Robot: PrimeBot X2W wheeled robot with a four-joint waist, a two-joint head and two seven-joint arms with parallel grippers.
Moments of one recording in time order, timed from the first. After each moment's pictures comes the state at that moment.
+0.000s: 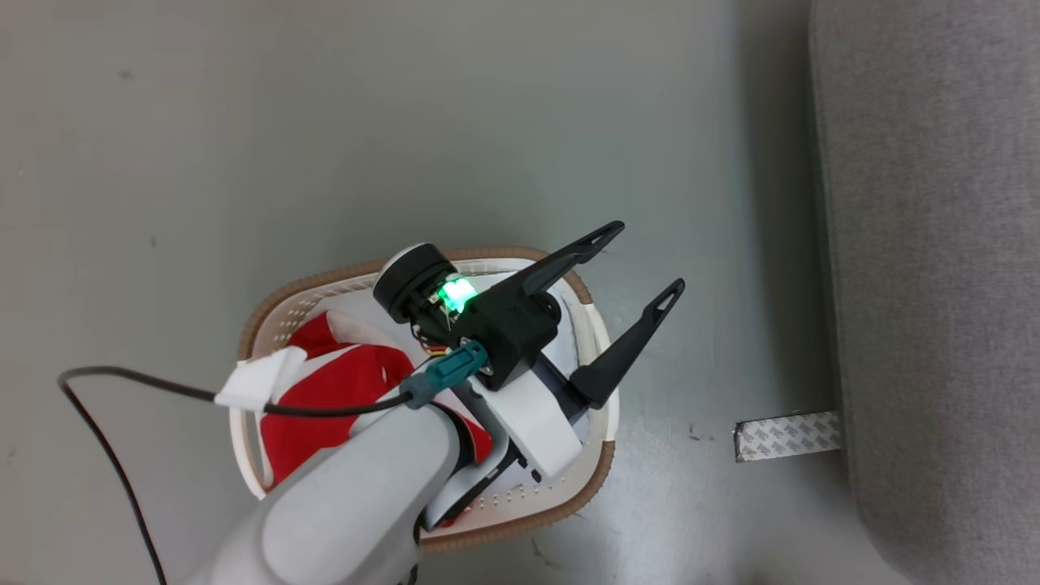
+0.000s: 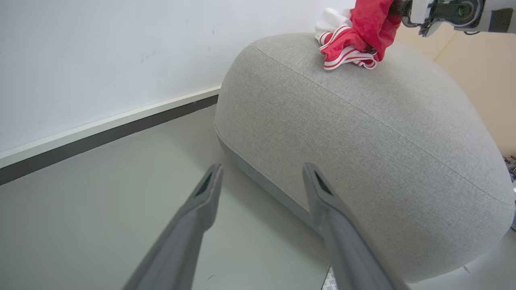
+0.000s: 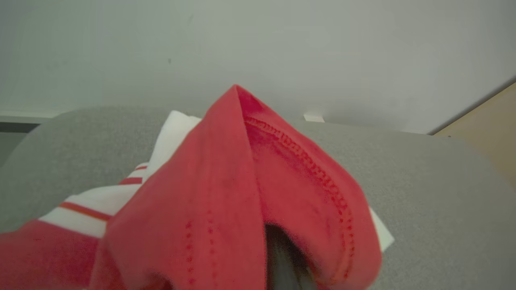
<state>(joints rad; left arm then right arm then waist) -0.75 0.26 -0.82 0.07 -0.36 -0.06 -0.06 -1.03 -0.79 0.15 0.79 0.59 0.13 -0.01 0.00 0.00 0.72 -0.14</state>
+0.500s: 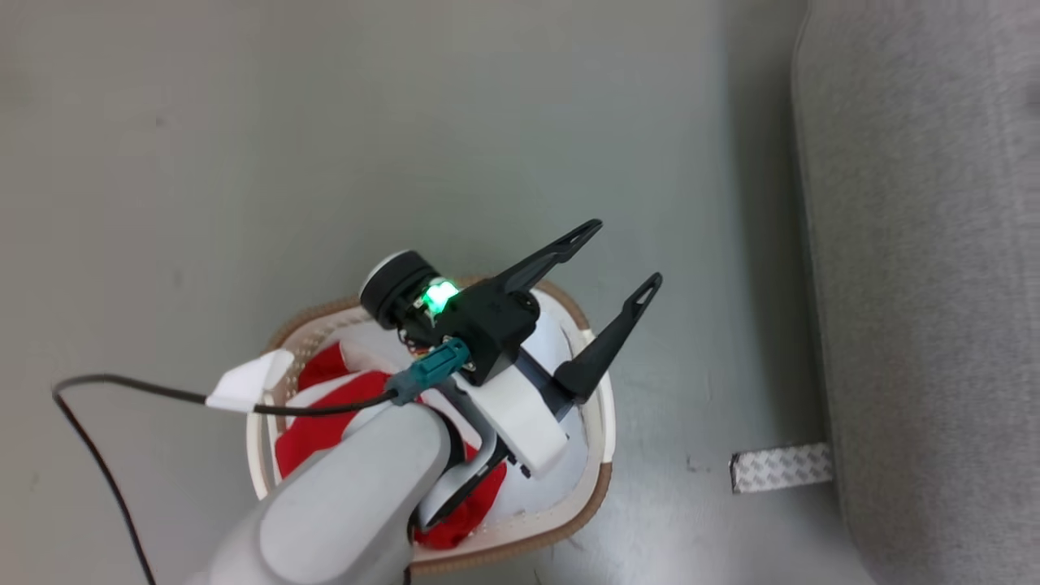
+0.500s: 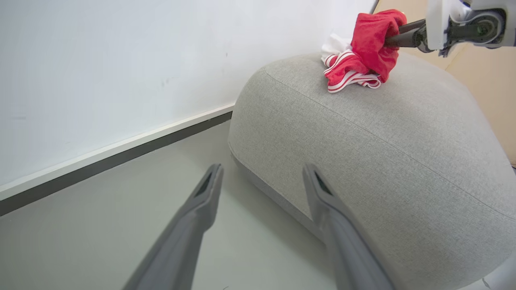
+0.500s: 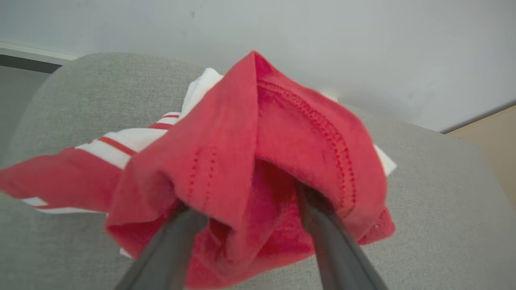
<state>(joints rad) -0.75 0.26 -0.81 0.11 -0.38 -0.04 -0.10 -1.02 -0.82 0.42 0.82 0.63 0.13 0.10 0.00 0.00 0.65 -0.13</state>
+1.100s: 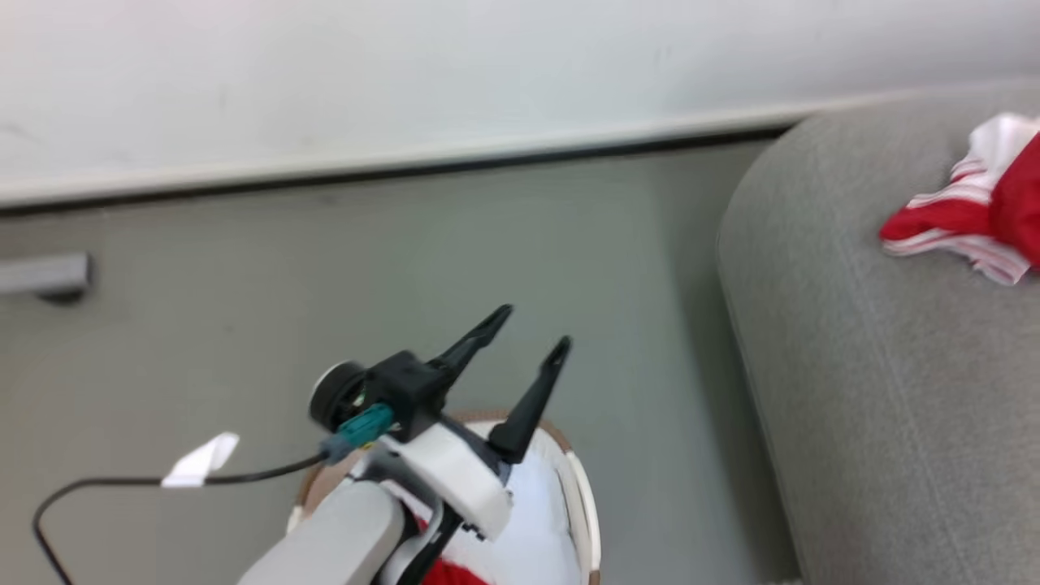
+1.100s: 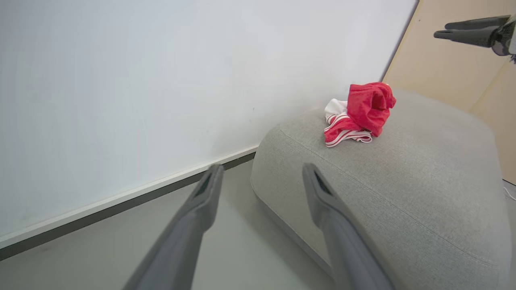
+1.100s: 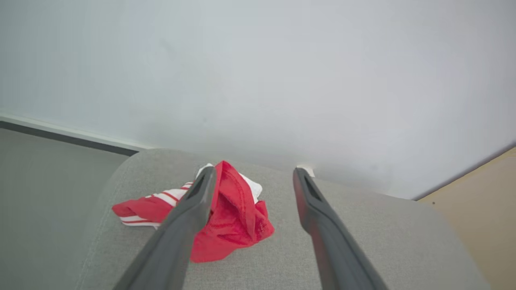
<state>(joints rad) -0.55 0.28 -0.76 0.16 -0.49 0.02 -0.17 -0.93 -0.92 0.65 0.63 0.76 0.13 0.07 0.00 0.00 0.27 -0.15</state>
